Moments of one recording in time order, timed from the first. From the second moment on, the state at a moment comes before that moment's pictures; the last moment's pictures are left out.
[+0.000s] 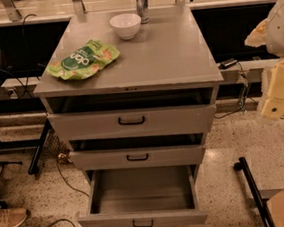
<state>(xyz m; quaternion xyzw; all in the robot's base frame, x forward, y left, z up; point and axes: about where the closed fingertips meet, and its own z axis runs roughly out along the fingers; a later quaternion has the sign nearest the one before) 0.438 -0.217 0.976 -0.60 0.78 -0.03 0.16</state>
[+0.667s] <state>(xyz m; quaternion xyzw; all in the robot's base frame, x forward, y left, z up) 0.439 -0.216 0.937 -0.58 0.80 -0.01 0.15</state>
